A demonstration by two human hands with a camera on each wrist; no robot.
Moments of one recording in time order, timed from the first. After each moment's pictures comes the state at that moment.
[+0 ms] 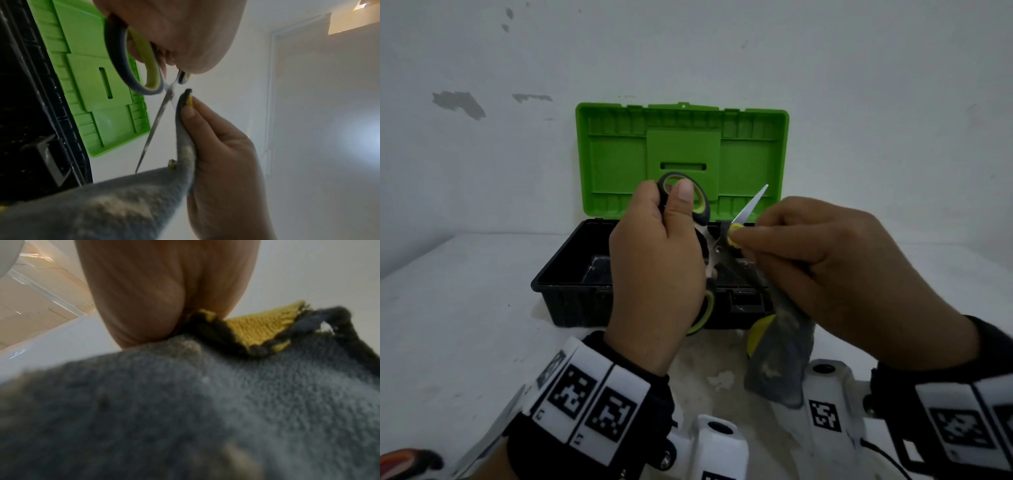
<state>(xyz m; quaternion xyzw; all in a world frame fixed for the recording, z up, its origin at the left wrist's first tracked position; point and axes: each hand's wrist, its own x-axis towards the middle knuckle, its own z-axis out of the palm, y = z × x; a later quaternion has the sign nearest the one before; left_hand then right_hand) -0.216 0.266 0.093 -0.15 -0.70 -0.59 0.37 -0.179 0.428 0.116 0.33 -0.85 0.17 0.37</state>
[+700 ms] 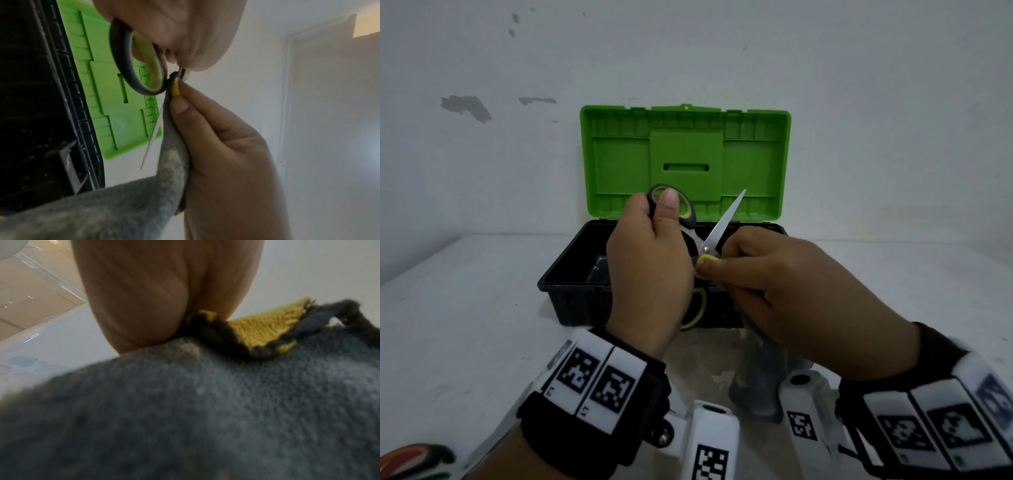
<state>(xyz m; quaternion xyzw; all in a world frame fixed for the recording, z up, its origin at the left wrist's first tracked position) -0.230 0.257 0.086 -0.10 -0.70 -0.61 0.36 -0.186 0.403 0.098 0.34 -0.87 0.14 0.34</state>
